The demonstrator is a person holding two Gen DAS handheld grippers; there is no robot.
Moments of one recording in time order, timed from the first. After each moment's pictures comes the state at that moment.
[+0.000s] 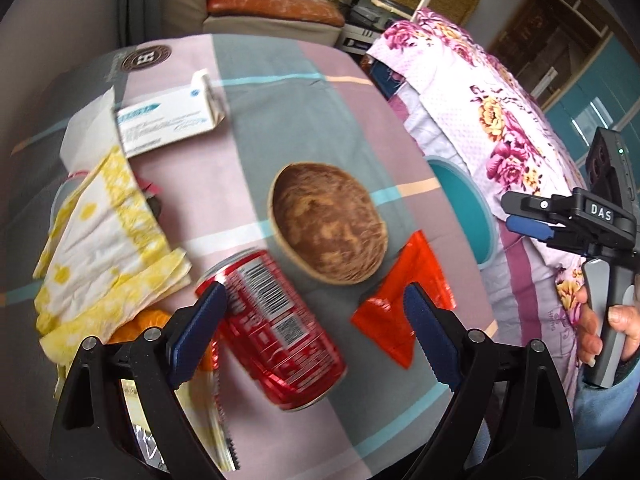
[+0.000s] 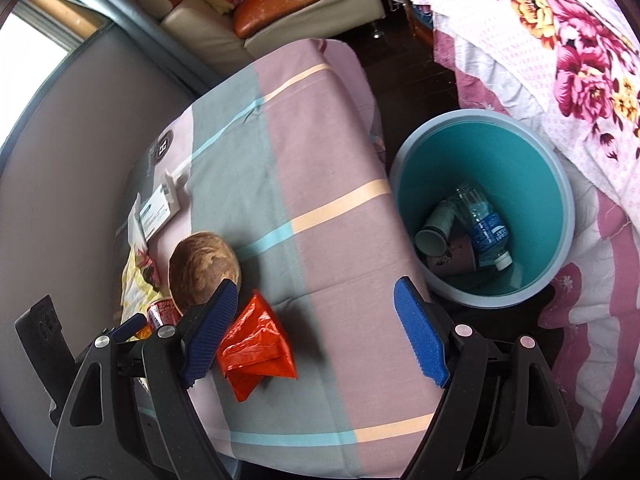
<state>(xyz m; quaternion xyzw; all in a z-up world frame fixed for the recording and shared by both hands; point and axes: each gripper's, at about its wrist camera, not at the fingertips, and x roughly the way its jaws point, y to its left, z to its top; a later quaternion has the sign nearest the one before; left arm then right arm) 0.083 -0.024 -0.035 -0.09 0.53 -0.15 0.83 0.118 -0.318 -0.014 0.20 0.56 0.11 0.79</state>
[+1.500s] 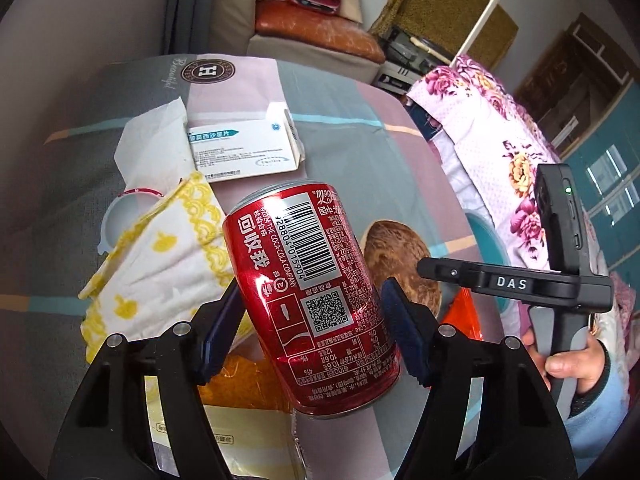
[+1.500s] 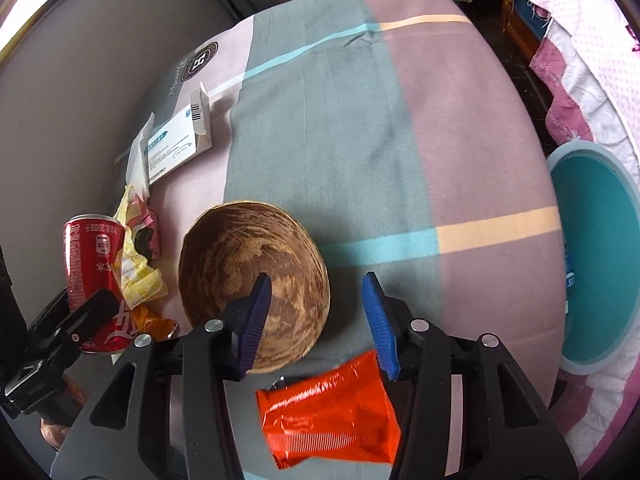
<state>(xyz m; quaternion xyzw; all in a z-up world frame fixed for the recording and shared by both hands) 0.105 0.031 -0.028 -0.14 0.49 -0.09 0.86 0.171 -0.198 -0.068 0.10 0.61 0.20 0.76</state>
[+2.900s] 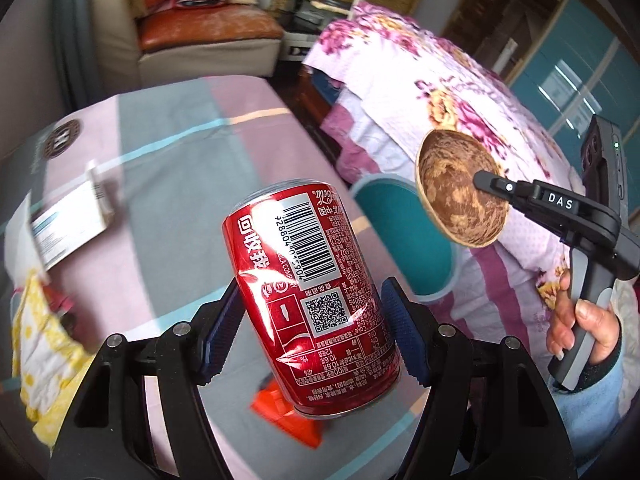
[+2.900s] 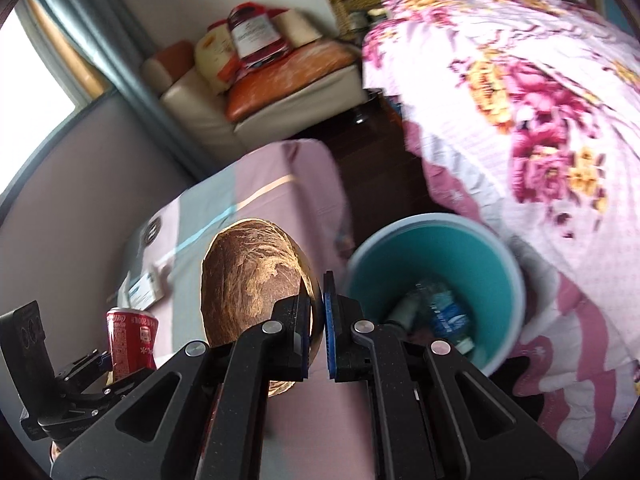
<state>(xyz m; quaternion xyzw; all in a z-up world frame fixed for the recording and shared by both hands) 0.134 -0.135 0.001 -0.03 0.50 -0.23 0.84 0.129 -0.397 0.016 0.21 0.43 0.05 0.88</state>
